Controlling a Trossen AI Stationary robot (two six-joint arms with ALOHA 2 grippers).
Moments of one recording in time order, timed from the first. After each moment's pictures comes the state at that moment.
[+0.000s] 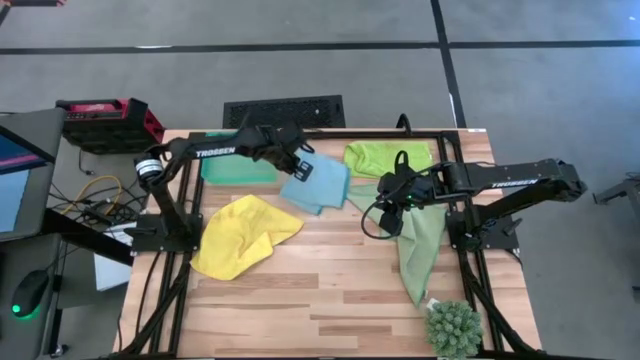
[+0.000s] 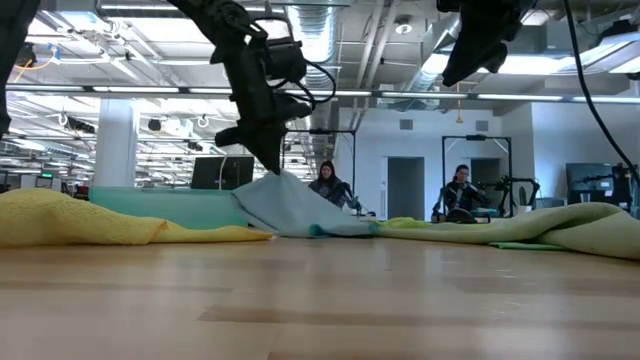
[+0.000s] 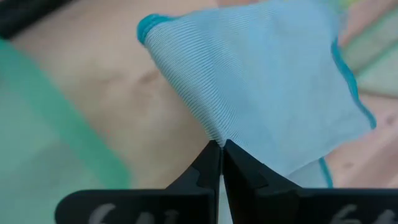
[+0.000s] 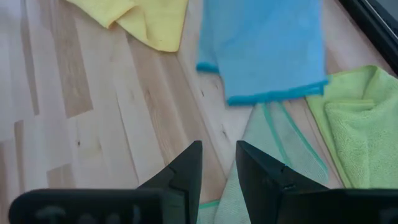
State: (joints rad) left arm 0.48 1.75 1.33 -0.73 -0.05 -0.48; right arm 0.06 1.19 1.08 -0.82 0.18 0.31
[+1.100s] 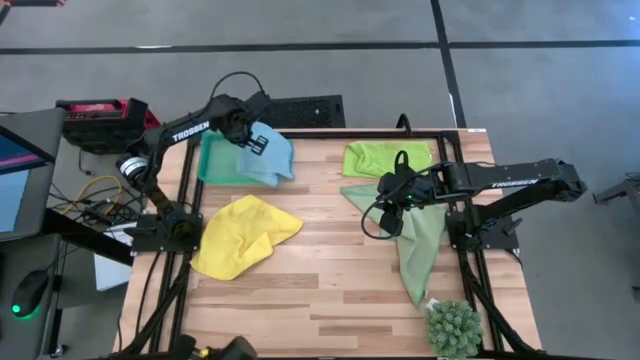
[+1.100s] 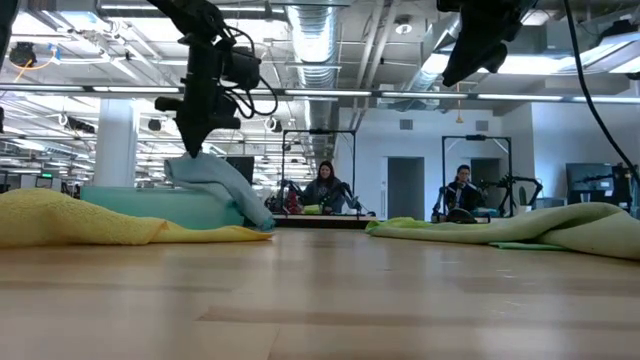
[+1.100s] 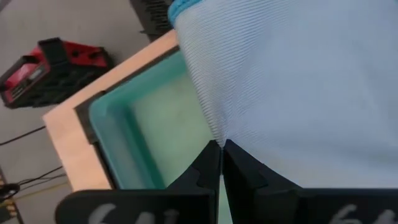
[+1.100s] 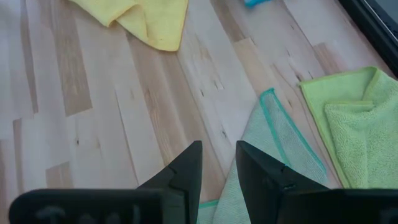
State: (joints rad) left arm 0.78 1.65 1.40 -1.17 -0.39 -0.32; right arm 0.06 1.19 1.08 -0.82 0.18 0.30
